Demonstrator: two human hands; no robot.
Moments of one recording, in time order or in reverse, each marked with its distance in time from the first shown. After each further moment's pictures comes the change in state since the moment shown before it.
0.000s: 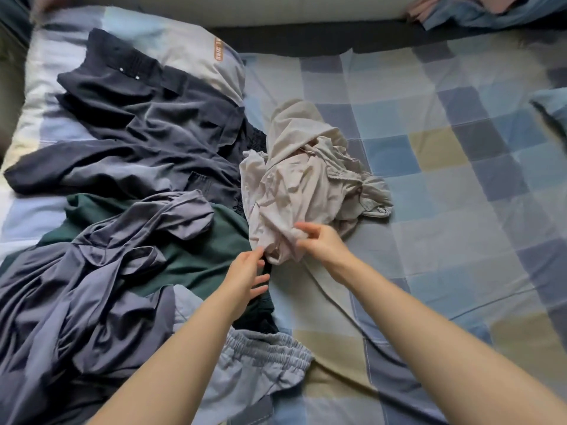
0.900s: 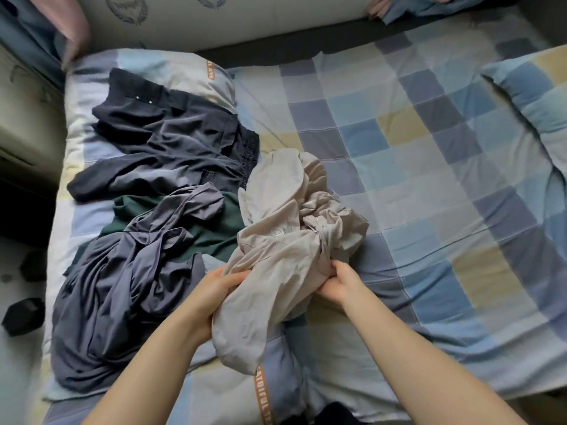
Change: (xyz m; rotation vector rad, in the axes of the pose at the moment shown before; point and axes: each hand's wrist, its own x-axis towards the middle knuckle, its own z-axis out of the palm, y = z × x) left_hand -0.242 -0.002 -0.054 0.096 -0.205 0.059; right_hand -0.174 0.046 0.000 1.302 0.095 0.653
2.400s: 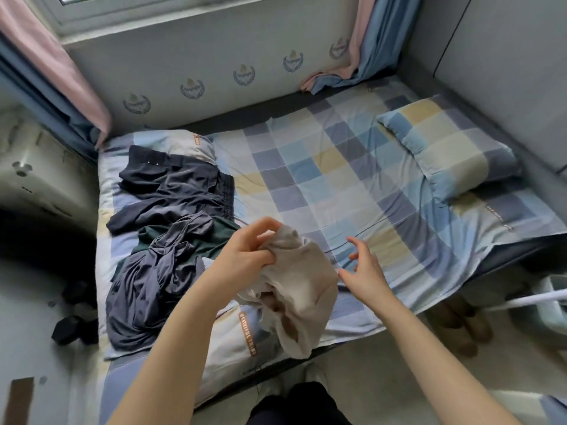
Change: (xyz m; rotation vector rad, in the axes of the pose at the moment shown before) left_hand -0.355 0.052 0.158 0.482 -0.330 0.626; right_hand -0.412 0.030 -0.131 -1.307 0.291 -0.982
